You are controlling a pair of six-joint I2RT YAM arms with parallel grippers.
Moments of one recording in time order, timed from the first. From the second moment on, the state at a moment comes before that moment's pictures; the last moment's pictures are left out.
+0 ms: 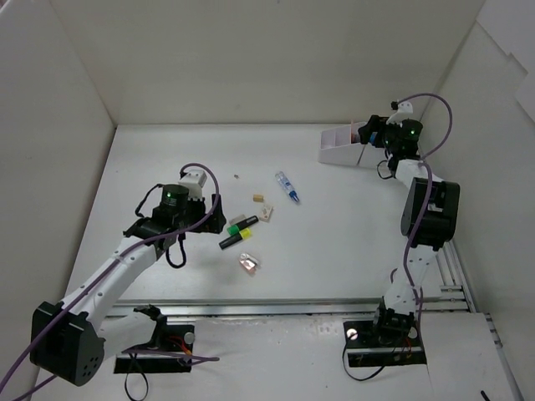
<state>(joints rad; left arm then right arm) -0.39 1.10 0.81 -0.37 0.07 -0.26 -0.18 2.13 1.50 0.44 -0.39 0.10</state>
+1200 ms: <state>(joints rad) -0.54 1.57 0.85 -0.29 0.04 -0.15 0.32 1.14 0.90 -0.24 -0.02 0.24</state>
